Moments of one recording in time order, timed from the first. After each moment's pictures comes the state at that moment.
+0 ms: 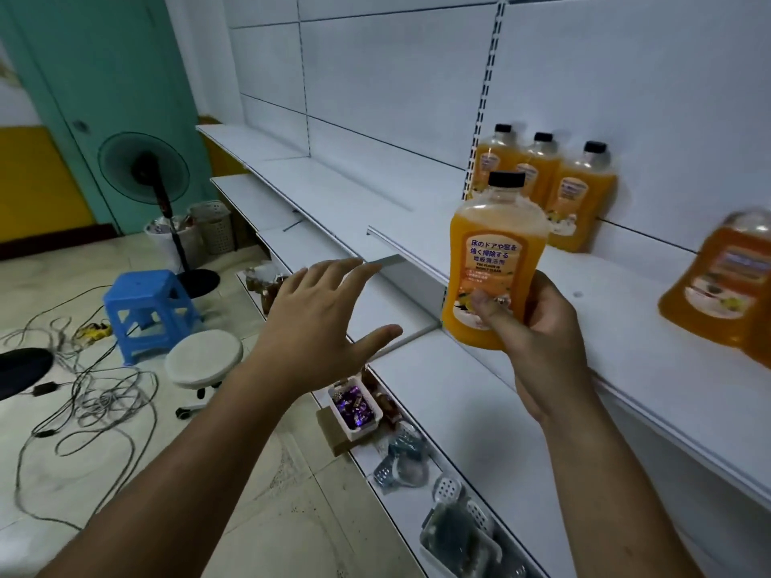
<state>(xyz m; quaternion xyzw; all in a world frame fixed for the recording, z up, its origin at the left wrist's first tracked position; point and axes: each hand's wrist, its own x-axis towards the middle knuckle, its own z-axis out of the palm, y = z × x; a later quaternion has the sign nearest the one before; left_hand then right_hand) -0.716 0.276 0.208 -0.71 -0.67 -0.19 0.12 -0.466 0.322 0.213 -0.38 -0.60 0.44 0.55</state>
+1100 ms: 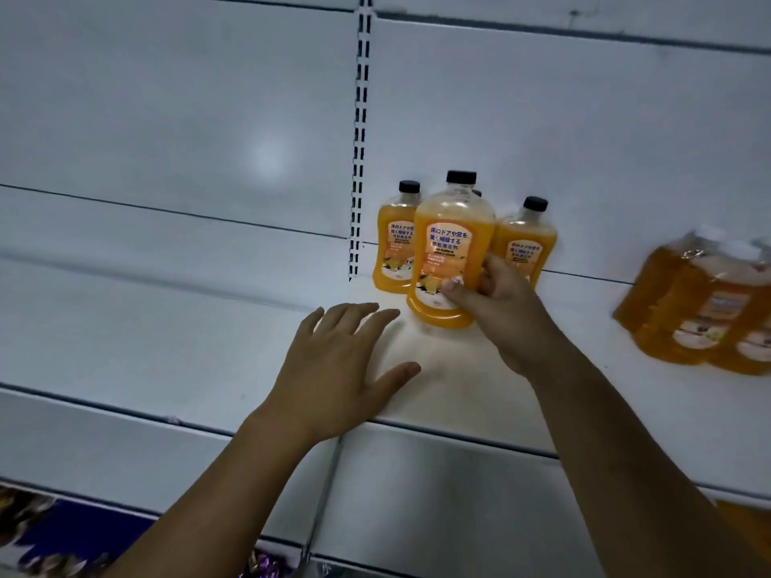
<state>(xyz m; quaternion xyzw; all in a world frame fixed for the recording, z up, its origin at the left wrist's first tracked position) -0.779 0.635 0.203 -0.91 -0.35 -0.23 0.00 -0.570 0.564 0.269 -0.63 -0.48 0.25 0.56</state>
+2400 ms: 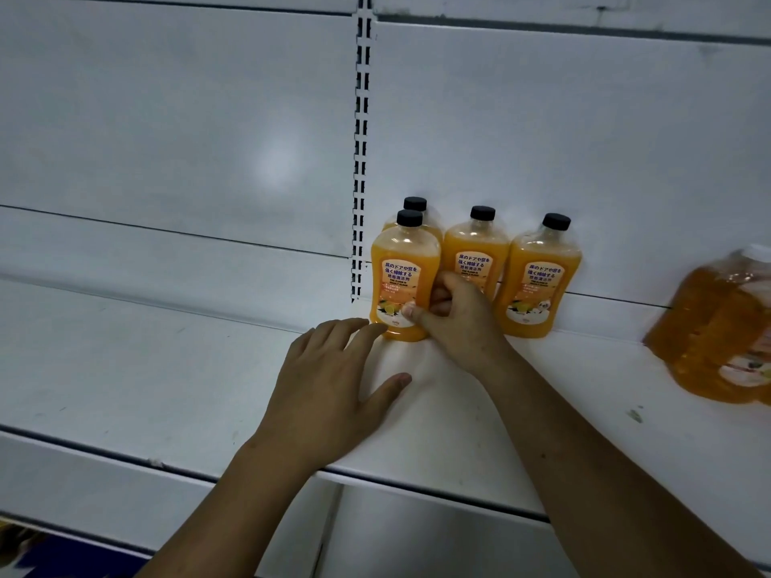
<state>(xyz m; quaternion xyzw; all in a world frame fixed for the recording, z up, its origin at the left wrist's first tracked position) -0.763 0.667 0.196 -0.89 -0.39 -0.24 -0.01 -0.559 0.648 0.234 -0.70 -0.54 0.14 0.45</state>
